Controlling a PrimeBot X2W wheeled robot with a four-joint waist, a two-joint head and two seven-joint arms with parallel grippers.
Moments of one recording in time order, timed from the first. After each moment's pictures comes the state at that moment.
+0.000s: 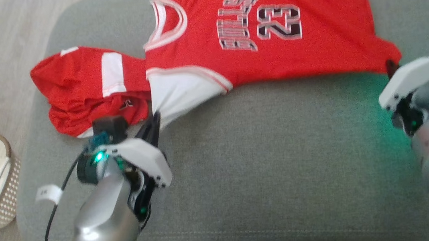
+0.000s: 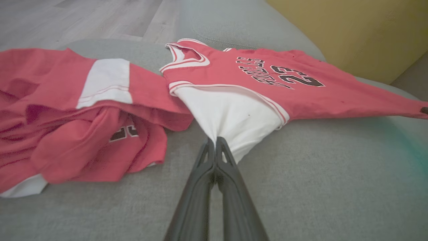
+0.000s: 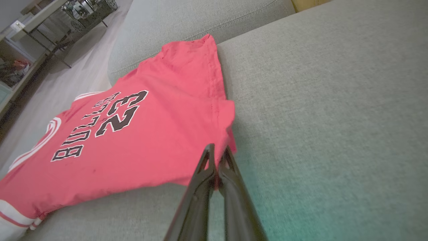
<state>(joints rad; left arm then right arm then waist) -0.62 0.05 -0.57 0.96 -0.57 -0.11 -0.25 -0.89 -0.14 -0.53 1.31 -0.02 0.13 -0.08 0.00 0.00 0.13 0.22</state>
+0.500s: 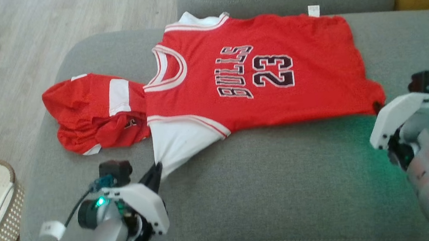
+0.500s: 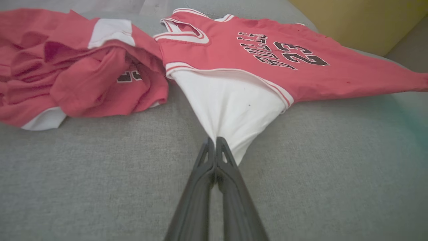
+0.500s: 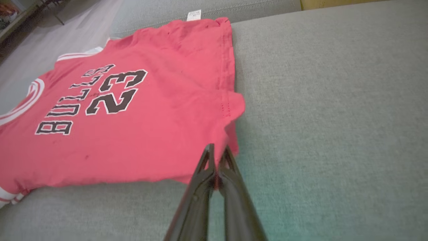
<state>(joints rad) -0.46 0.11 -0.63 0.91 -0.59 -0.12 -0.20 -0.78 -0.13 -0.40 1.32 -0.05 0.13 -0.03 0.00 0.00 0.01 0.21</state>
